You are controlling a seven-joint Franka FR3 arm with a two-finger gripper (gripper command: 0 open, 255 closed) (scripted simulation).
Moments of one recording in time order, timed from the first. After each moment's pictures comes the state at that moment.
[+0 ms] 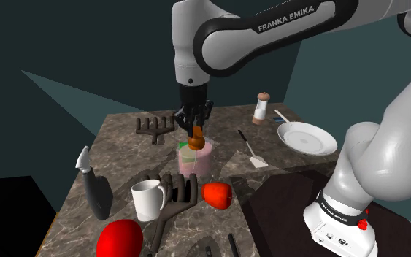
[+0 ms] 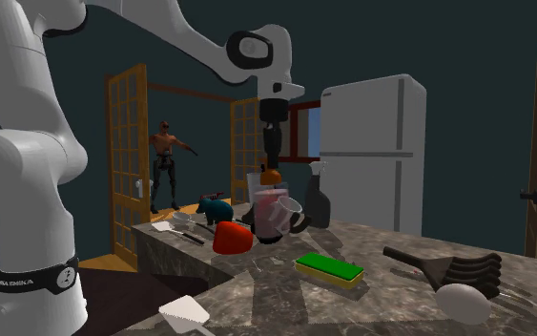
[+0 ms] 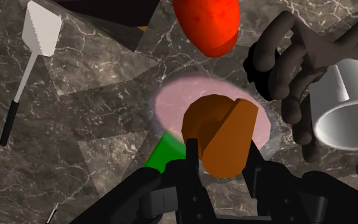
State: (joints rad) arm 0.37 -0.17 0.19 -2.13 0.02 1.94 0.58
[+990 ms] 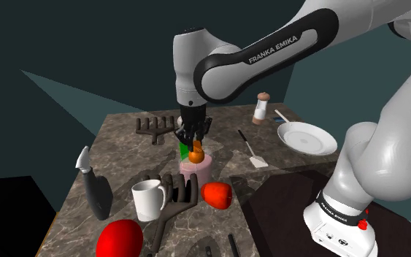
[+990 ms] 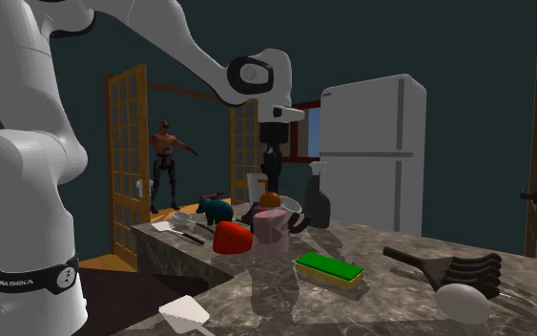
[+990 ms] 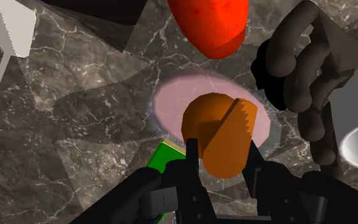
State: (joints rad) arm 0.37 -0.12 0.20 -2.23 0.01 2.09 0.59
